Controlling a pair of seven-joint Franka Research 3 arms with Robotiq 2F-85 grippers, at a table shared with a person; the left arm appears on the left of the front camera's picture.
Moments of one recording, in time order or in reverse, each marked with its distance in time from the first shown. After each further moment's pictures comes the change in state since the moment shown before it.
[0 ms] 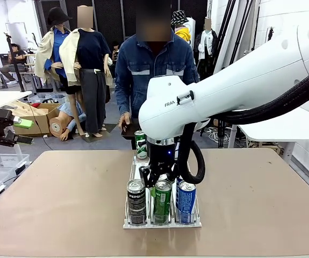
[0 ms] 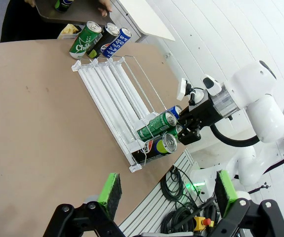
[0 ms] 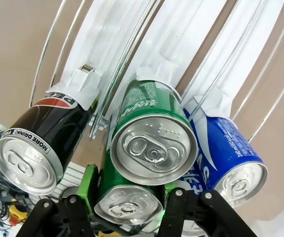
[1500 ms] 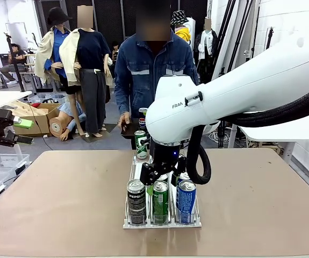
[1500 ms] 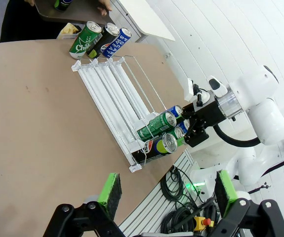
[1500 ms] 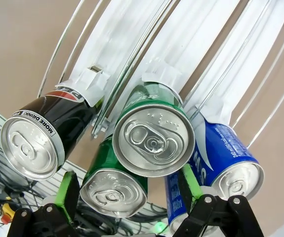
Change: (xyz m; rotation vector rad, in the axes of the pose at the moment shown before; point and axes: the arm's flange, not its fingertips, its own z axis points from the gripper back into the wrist) left arm 0.000 0.000 0.000 0.000 0.000 0.000; right arm -0.014 -0.008 0.005 0.035 -0.082 0.074
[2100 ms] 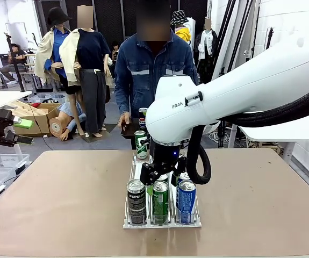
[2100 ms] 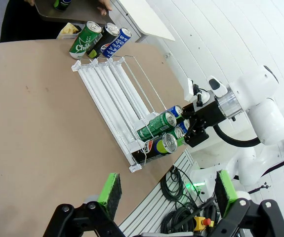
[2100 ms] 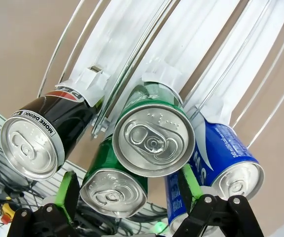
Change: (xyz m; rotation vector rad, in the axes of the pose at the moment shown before) left arm 0.000 0.000 0.000 0.000 0.000 0.000; right arm 0.000 0.000 0.000 0.000 0.001 0.000
